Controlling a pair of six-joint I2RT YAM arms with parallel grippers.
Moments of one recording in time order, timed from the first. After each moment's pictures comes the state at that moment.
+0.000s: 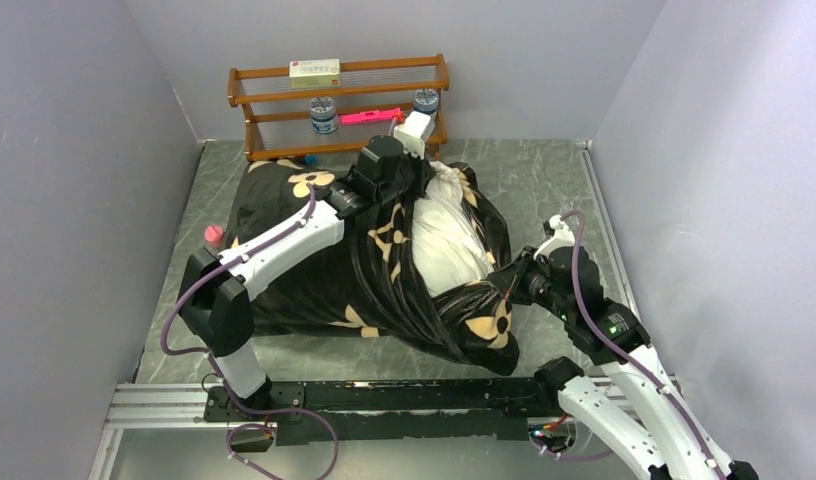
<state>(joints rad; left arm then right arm) -0.73 1.70 1.52 -0.05 -0.08 -0.21 0.48 0.58 0.77 -0.72 -0.02 0.65</state>
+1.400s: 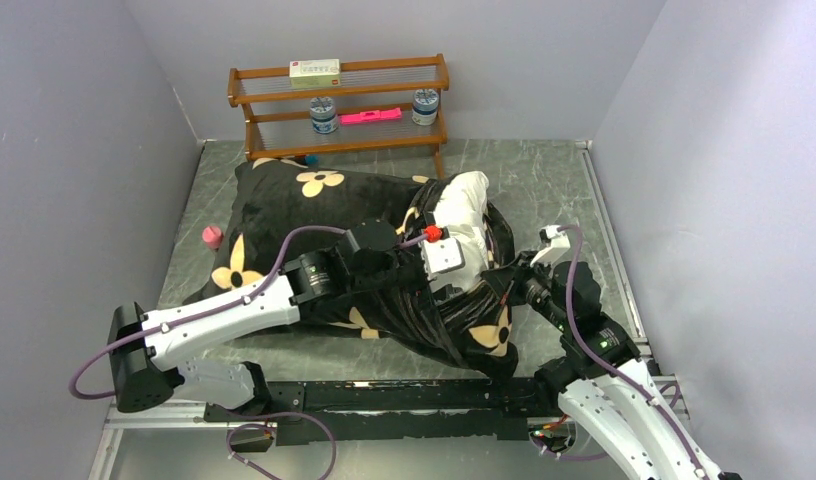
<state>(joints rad) -1.11 1.28 1.17 -0.13 0.14 0.27 0.47 0.47 0.57 -0.43 -0.09 0.55</state>
